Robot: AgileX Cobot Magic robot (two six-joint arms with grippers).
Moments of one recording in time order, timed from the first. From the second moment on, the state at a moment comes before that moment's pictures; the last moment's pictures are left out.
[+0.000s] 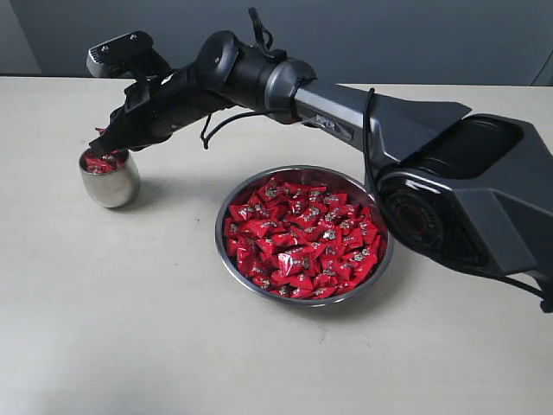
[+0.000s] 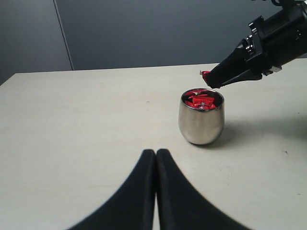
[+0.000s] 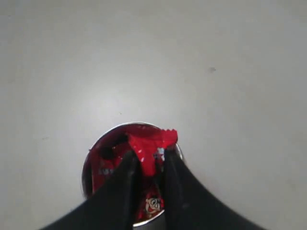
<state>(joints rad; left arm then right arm) 0.12 0.00 0.00 0.05 0.29 -0.02 0.85 2.56 -2.27 0.79 0.65 -0.80</state>
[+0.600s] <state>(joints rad) 0.12 0.00 0.00 0.05 0.29 -0.02 0.87 2.56 -2.27 0.77 0.64 -0.80</state>
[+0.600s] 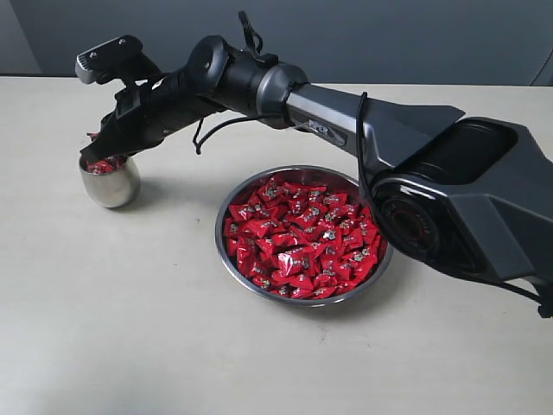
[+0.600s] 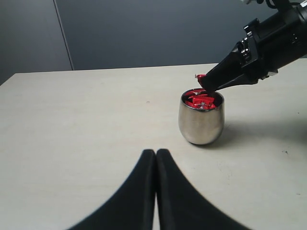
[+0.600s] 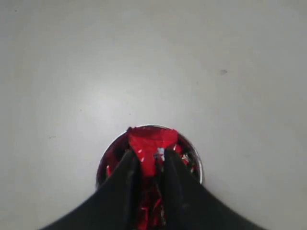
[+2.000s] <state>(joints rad) 0.12 0.00 0.00 0.05 0.29 -0.02 0.89 2.56 -2.27 0.76 0.61 -0.80</state>
